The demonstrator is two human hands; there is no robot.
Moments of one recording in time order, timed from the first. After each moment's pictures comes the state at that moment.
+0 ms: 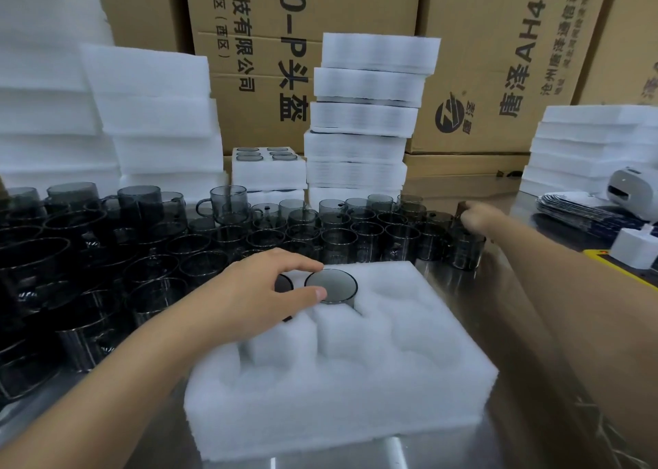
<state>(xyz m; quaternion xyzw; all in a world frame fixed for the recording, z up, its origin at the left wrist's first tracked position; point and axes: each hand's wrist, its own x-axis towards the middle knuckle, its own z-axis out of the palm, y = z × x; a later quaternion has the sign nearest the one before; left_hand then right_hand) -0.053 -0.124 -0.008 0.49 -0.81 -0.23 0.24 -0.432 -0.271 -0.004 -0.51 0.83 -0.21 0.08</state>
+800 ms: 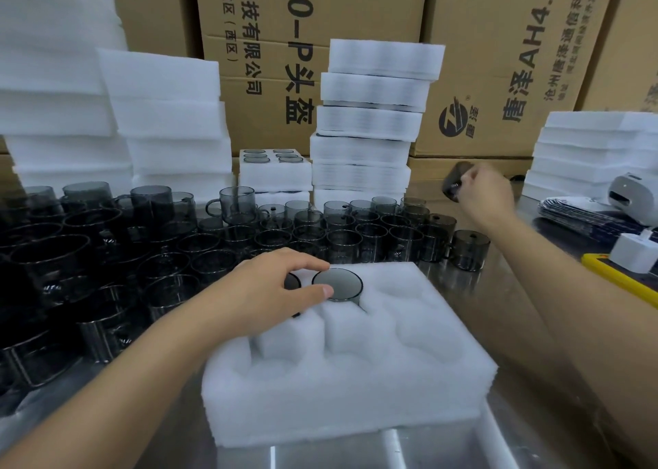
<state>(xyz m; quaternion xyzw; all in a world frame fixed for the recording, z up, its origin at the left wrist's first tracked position) -0.054 -0.124 -0.008 0.49 -0.80 -0.24 0.24 -0.381 -0.230 0.034 -0.51 0.74 -0.43 -0.08</state>
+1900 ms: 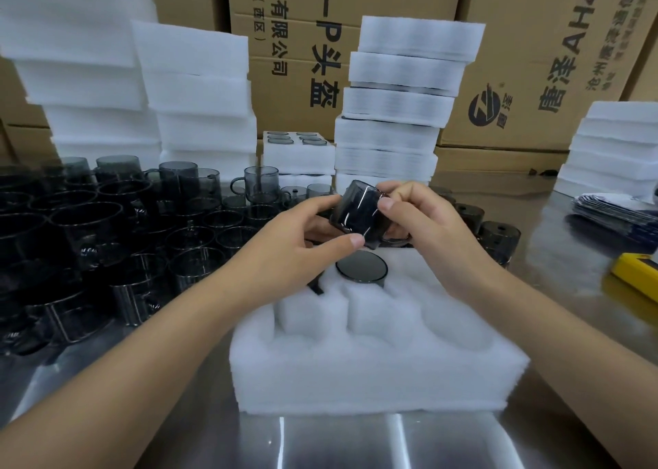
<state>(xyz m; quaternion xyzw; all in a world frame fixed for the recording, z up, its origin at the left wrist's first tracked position) -0.057 -0.124 -0.008 0.39 -0.76 -0.31 0.42 -0.245 -0.120 0.008 -0.67 0.39 -0.54 0.32</state>
